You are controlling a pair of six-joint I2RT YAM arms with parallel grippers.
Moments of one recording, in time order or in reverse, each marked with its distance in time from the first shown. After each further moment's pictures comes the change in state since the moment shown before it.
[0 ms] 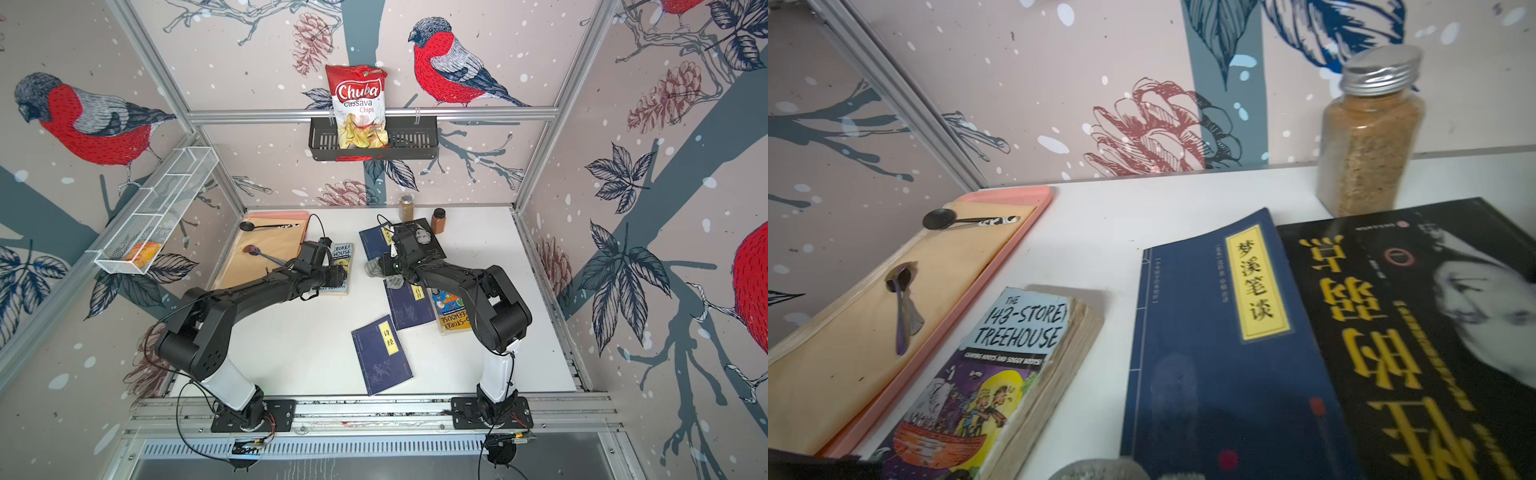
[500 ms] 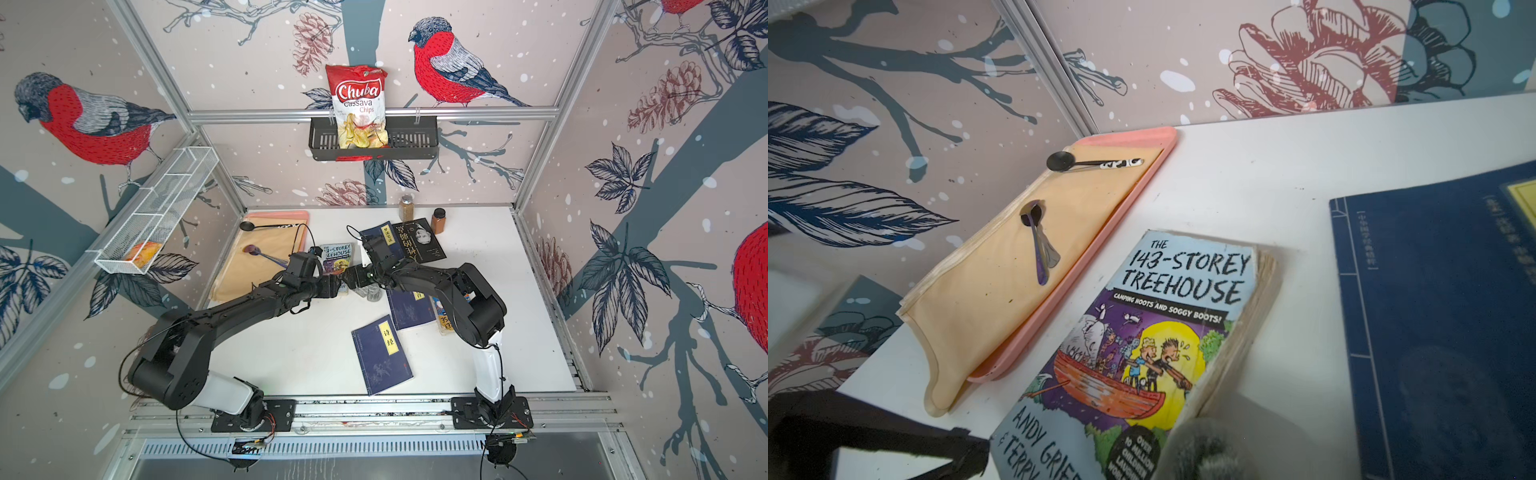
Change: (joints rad) left arm 0.000 -0.143 -0.130 0.004 0.000 -0.023; right arm 0.128 0.082 0.093 -0.004 -0.140 0.004
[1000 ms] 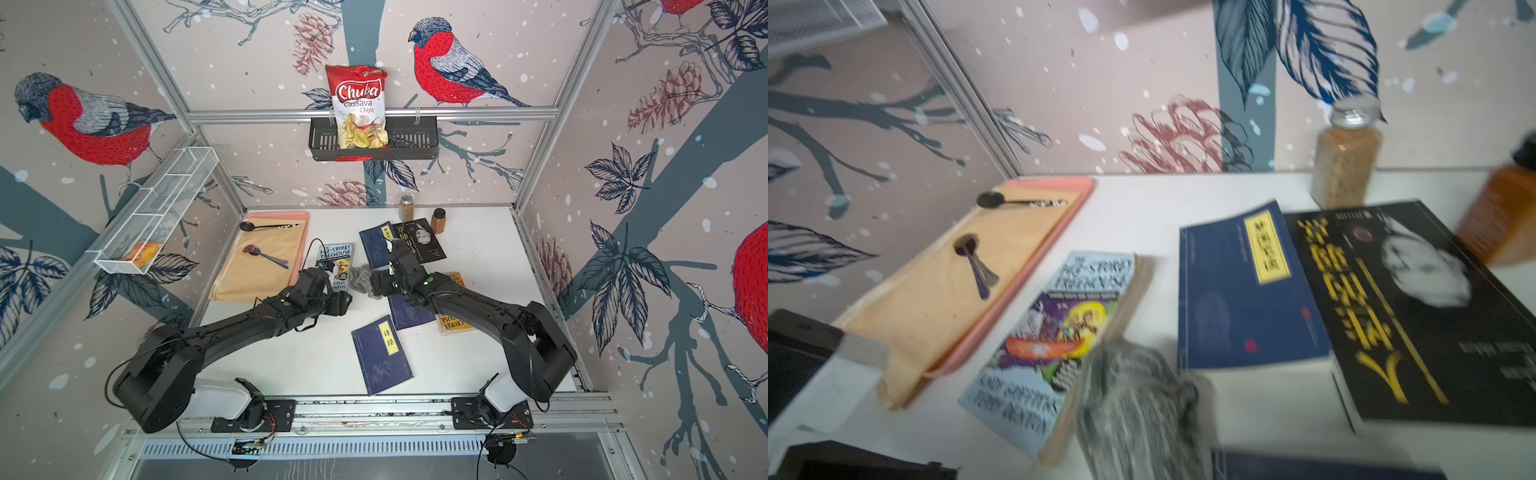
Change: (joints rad) left arm -0.211 -0.136 -0.162 0.012 -0.013 -0.084; right arm 0.042 -0.512 -0.376 -0.233 0.330 0.105
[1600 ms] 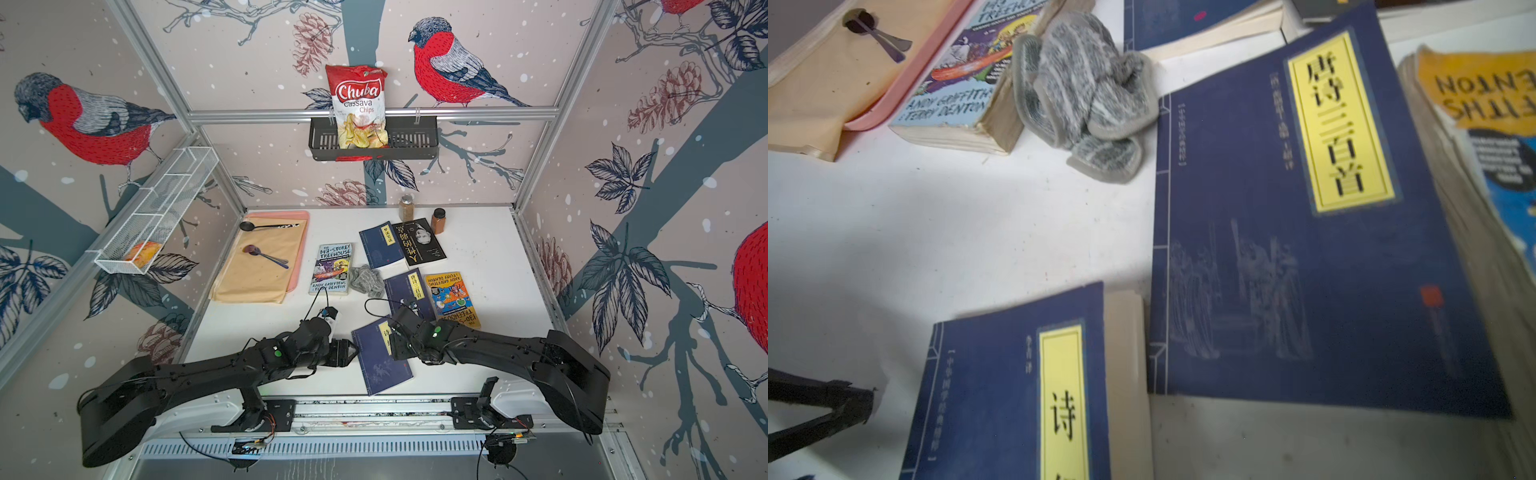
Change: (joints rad) left arm -0.321 -0.232 -0.297 0.077 0.089 -0.422; right arm 0.264 -0.210 -0.338 -0.189 0.024 0.328
